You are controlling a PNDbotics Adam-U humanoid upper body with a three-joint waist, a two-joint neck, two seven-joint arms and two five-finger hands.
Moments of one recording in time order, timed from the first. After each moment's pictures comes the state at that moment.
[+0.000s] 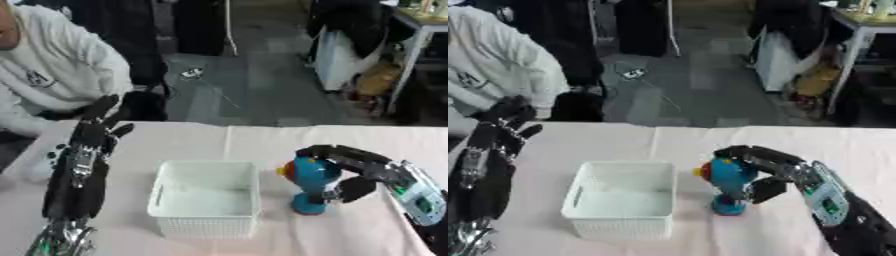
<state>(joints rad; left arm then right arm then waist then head) -0.27 0.35 -0.06 -1.81 0.16 -0.29 0.21 -0.93 -0.38 0.26 -0.90 0.49 -0.45 0.56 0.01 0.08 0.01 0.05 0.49</state>
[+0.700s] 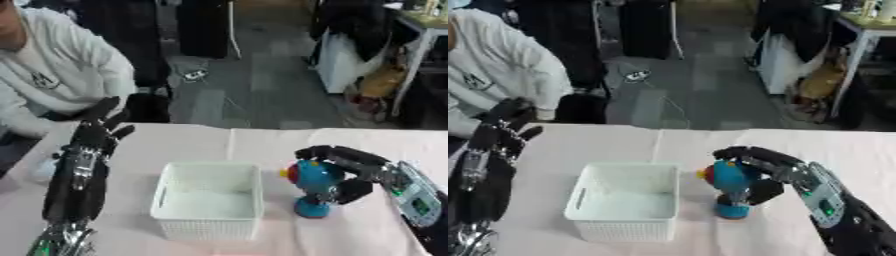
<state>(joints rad) -0.27 0.35 -0.07 -1.81 0.16 -0.29 0.21 -0.94 -0.37 0.25 -0.88 0.54 -0.45 0.51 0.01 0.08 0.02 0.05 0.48</state>
